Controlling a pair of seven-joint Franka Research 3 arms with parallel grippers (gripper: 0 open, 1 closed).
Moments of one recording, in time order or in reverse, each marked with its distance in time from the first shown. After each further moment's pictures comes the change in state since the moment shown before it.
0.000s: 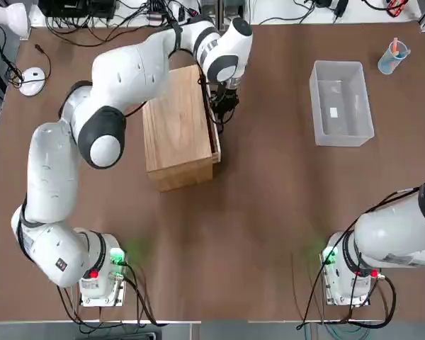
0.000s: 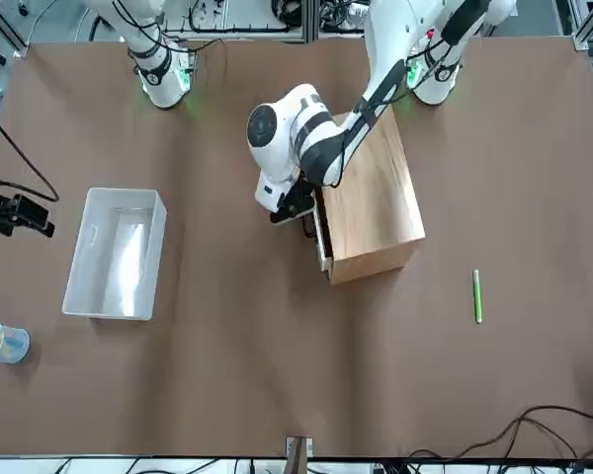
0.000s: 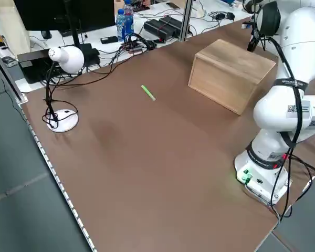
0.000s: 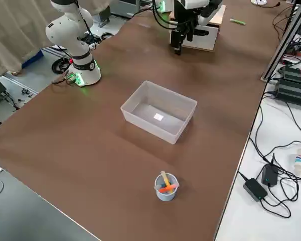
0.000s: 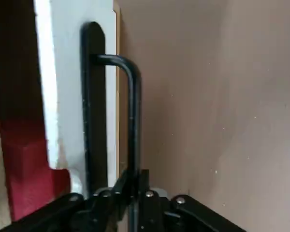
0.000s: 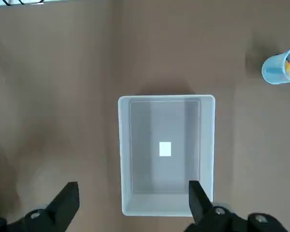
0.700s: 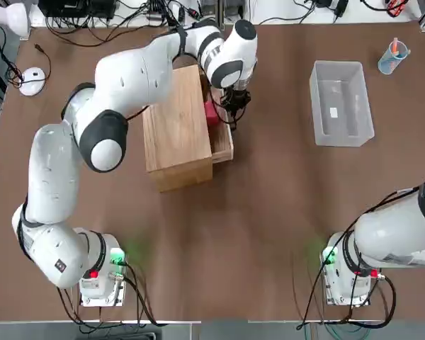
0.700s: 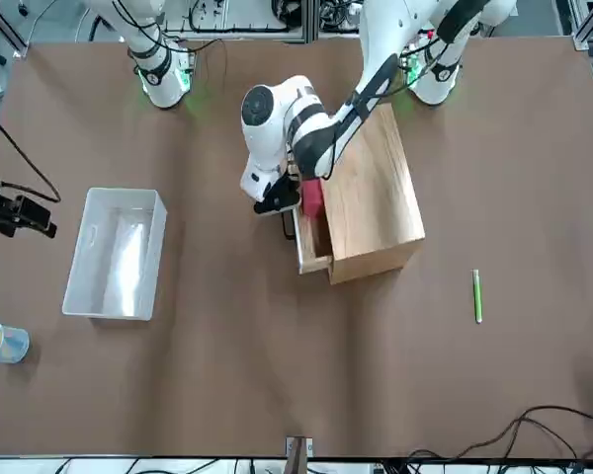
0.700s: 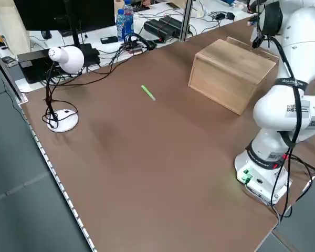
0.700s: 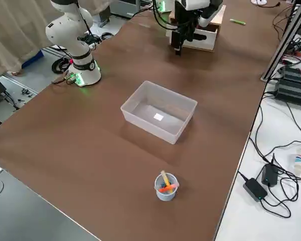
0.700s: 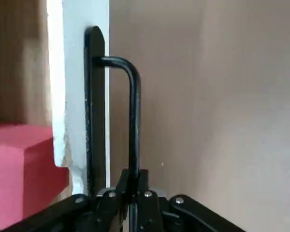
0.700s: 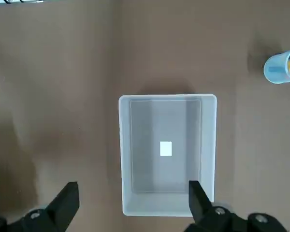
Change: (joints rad) left arm -0.031 -0.002 -0.008 0.001 0.009 0.179 0.001; right arm 0.002 0.009 0.000 0.000 0.000 0.000 0.001
